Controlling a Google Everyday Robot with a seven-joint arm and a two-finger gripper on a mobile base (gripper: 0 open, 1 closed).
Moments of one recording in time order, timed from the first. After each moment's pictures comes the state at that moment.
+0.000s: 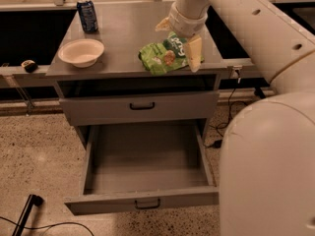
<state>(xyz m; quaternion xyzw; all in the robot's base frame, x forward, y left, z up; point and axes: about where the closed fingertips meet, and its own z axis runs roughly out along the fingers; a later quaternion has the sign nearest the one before) 0.729 -0.066 0.890 -0.88 0.43 -0.11 0.16</state>
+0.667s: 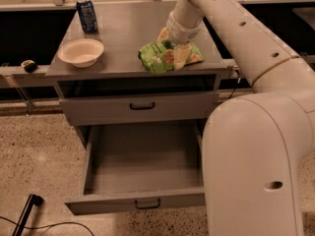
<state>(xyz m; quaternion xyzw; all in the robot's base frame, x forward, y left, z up) 0.762 -0.055 0.849 -0.87 0.45 -0.07 0.18</state>
